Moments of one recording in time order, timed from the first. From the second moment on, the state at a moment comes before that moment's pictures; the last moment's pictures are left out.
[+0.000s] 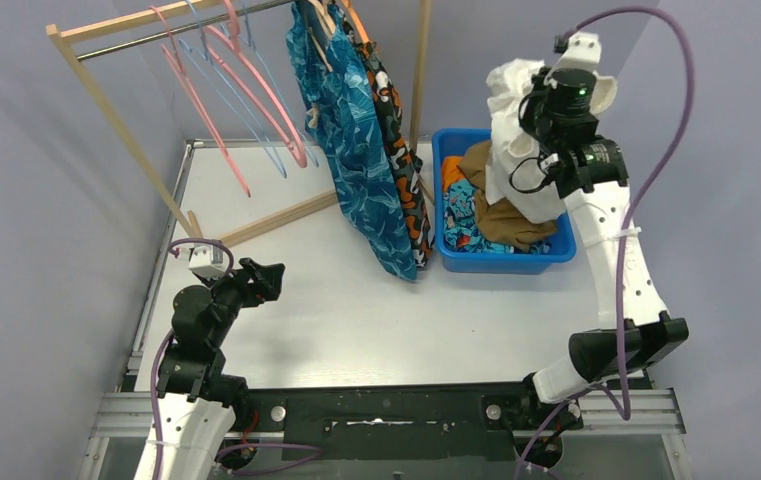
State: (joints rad) left arm -0.14 0.35 0.39 -0.24 0.09 -0.48; right arm 0.21 1.54 1.96 -0.61 0.35 0.12
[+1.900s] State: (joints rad) left arm -0.14 0.37 0.39 -0.24 0.11 -0.48; right arm 0.03 1.97 1.53 -0.54 0.04 0.22
